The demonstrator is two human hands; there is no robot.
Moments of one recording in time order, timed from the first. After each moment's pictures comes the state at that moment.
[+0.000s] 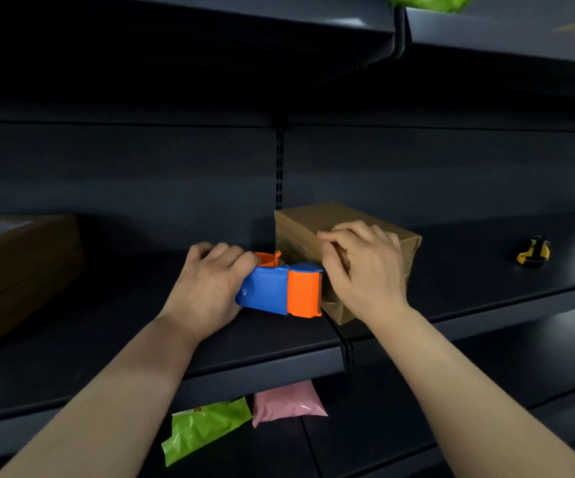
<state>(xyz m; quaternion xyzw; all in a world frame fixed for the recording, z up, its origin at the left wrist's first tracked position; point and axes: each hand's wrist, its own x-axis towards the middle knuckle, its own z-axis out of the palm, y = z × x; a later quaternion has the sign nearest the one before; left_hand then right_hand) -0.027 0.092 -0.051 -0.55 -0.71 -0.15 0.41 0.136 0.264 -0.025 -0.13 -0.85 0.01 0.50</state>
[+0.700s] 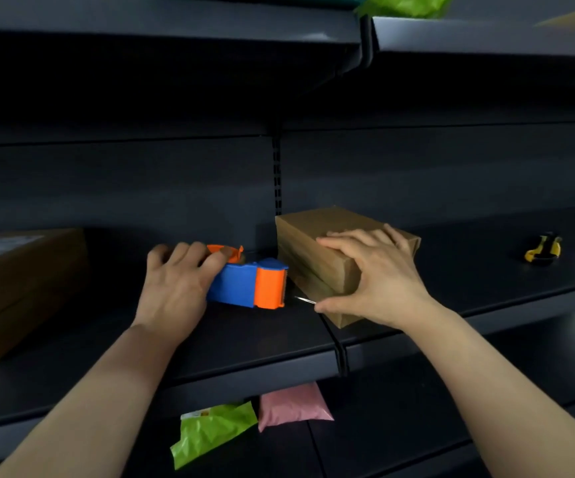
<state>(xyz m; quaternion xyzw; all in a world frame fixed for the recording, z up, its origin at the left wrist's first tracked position) -0.033 0.070 -0.039 -0.43 -0.79 -0.06 0.44 0.172 0.282 -0.006 -0.13 -0.95 0.02 0.29</state>
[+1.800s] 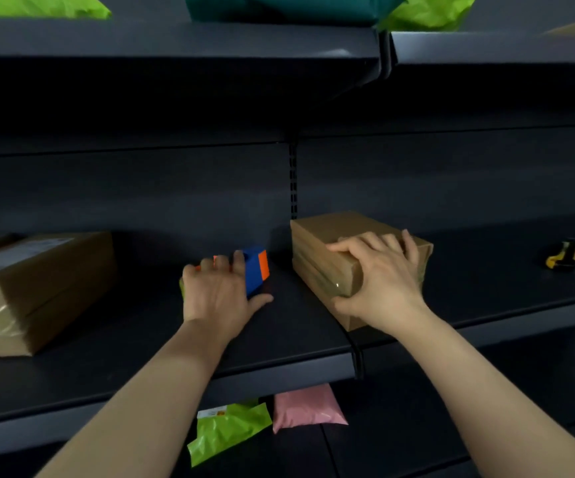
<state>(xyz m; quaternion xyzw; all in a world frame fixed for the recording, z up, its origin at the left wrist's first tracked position) -0.011 0.098 -0.038 -0.27 -0.90 0.09 0.32 0.159 0.261 -0.008 -0.19 -0.93 0.00 0.31</state>
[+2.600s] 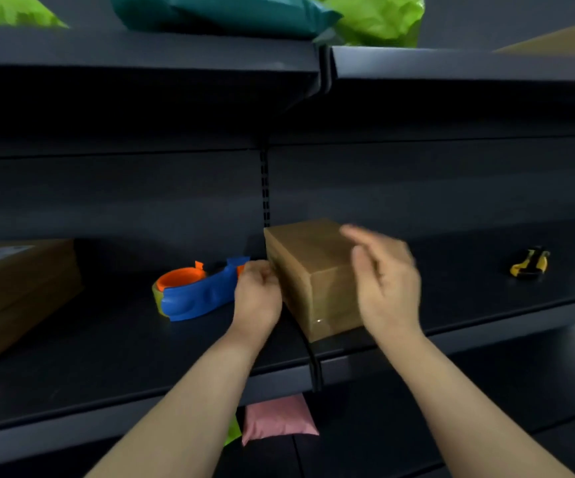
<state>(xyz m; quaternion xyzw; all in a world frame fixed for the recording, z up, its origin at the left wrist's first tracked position) 0.049 0.187 -0.036 -0.25 -0.75 -0.61 -0.02 0.173 0.300 -0.025 -0.09 -0.77 0.23 0.59</state>
